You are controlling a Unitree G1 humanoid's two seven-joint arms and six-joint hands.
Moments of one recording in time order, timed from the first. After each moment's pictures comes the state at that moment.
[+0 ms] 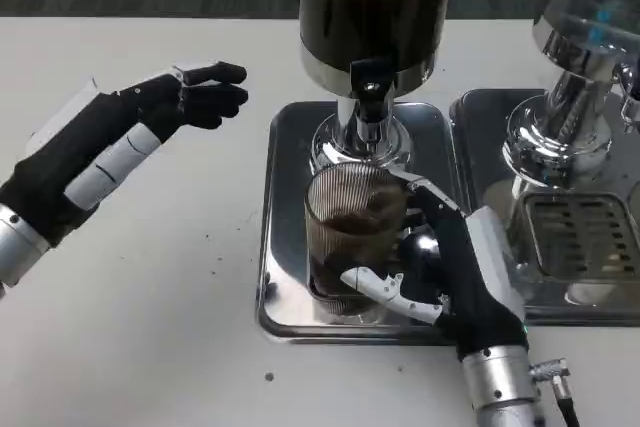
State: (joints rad) left arm -0.42 0.50 0.15 0.81 -0.22 -0.79 -0.79; right arm -0.15 -0.07 0.27 0.66 -0.52 -0.59 -0.54
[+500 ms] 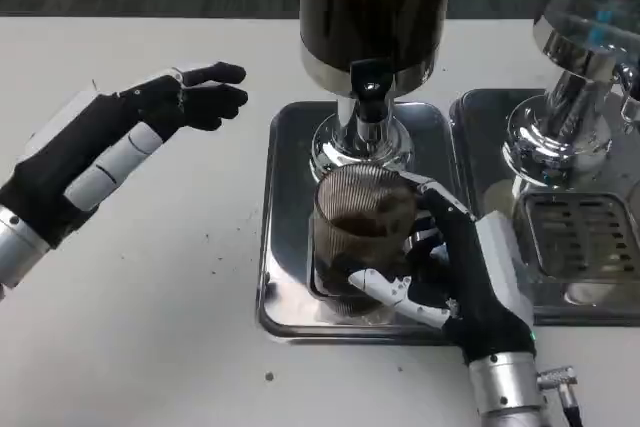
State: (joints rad) left arm -0.42 0.50 0.15 0.81 -0.22 -0.79 -0.79; right arm -0.14 -0.08 0.27 0.67 -0.54 -0.60 -0.59
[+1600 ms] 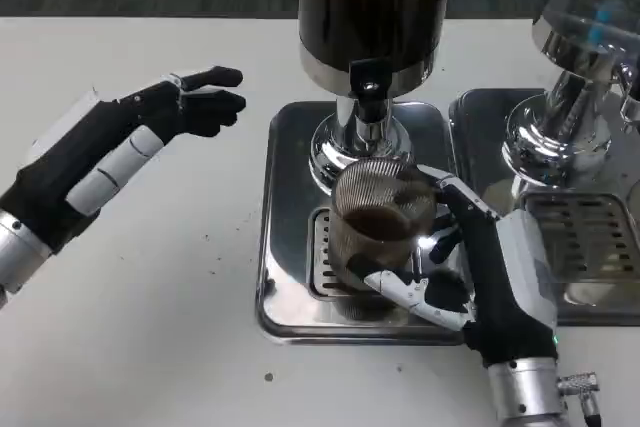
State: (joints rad) left arm -0.42 0.49 0.15 0.84 -0.21 -0.79 -0.78; right arm -0.09 -0.11 0.26 0.58 -0.60 -0.61 -0.64
